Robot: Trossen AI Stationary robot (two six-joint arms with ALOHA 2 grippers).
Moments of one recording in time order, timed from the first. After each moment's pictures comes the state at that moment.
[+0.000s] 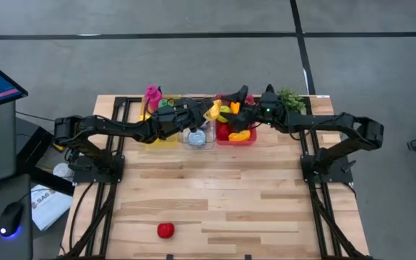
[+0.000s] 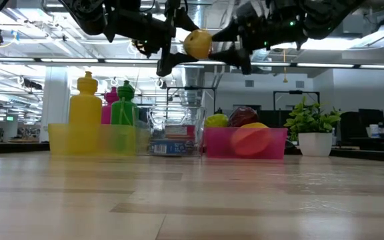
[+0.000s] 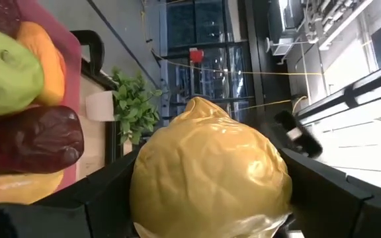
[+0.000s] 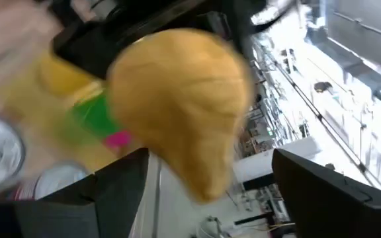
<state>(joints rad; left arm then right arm) 0.23 1.51 0.86 0.65 -0.31 -1.48 -0.38 1.40 0.83 0.52 -0.07 -1.13</state>
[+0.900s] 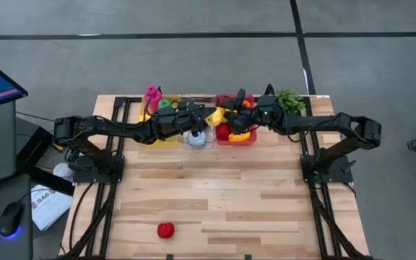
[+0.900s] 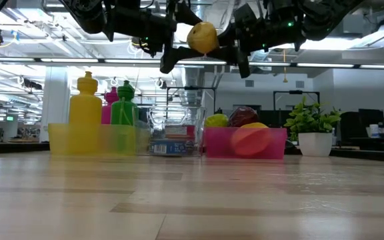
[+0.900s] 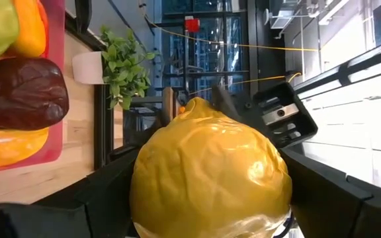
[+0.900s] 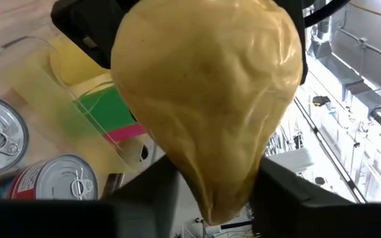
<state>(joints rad) 0.21 1.51 0.86 0.66 -0.21 -1.53 -0.35 1.43 0.83 0.53 -0.05 -1.22</state>
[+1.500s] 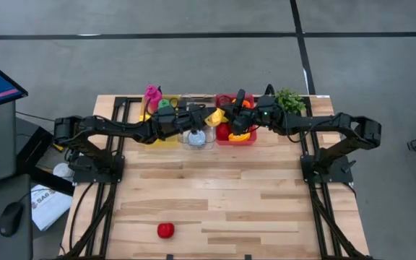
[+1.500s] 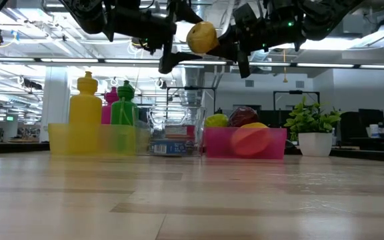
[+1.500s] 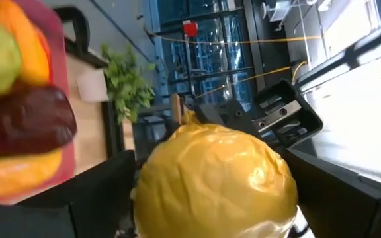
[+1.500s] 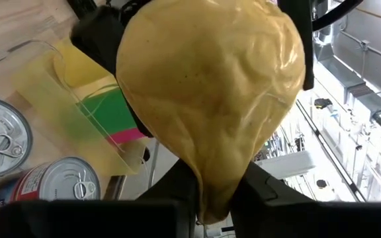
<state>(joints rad) 0.21 1.51 0.86 0.65 -0.21 -1.40 -0.35 1.43 0.82 0.53 -0.05 -1.22</state>
